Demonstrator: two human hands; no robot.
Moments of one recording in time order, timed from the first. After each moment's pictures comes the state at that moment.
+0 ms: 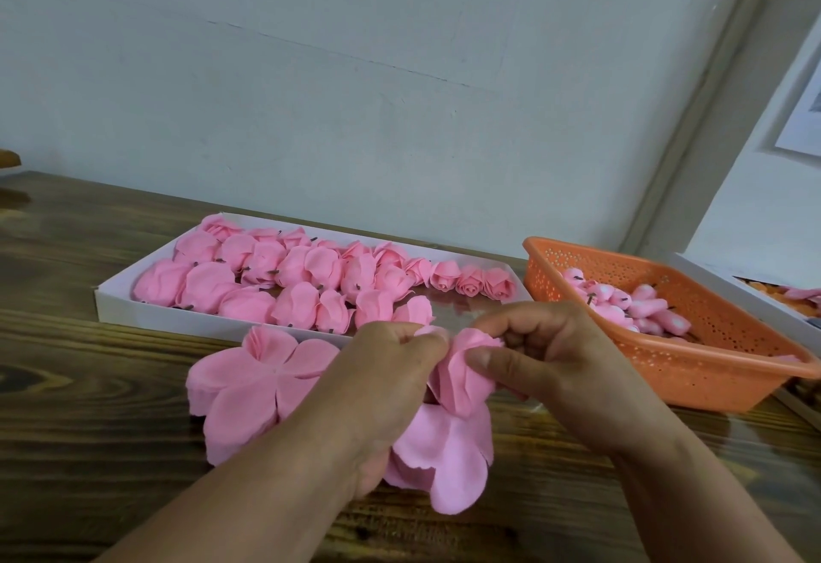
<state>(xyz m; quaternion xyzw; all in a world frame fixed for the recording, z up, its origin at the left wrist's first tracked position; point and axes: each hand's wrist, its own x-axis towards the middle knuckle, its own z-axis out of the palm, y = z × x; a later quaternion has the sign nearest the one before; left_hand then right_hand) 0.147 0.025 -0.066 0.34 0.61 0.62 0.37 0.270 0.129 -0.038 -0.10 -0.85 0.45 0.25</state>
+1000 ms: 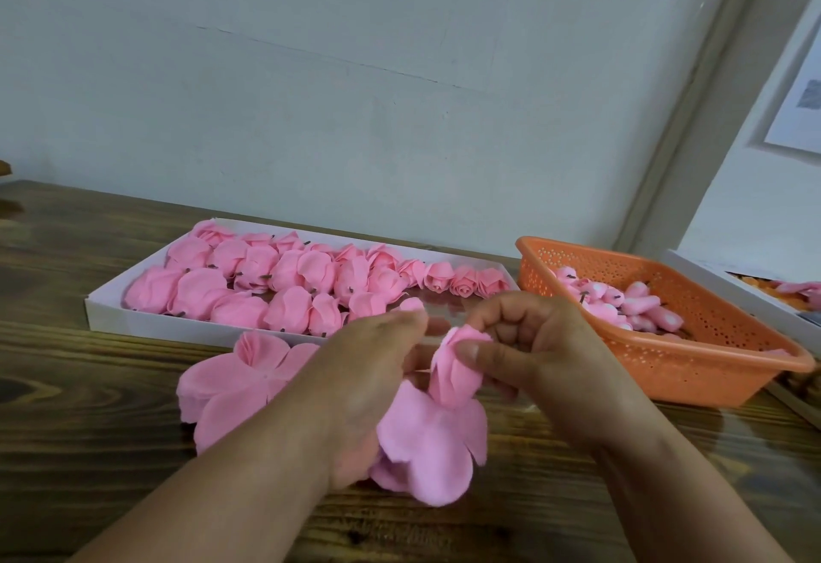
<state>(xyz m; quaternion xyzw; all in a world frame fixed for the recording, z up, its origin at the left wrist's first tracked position) 0.139 0.024 -0.060 0.31 0.54 0.62 0.47 0.267 0.130 -0.041 -0.15 -0.82 0.48 0.28</state>
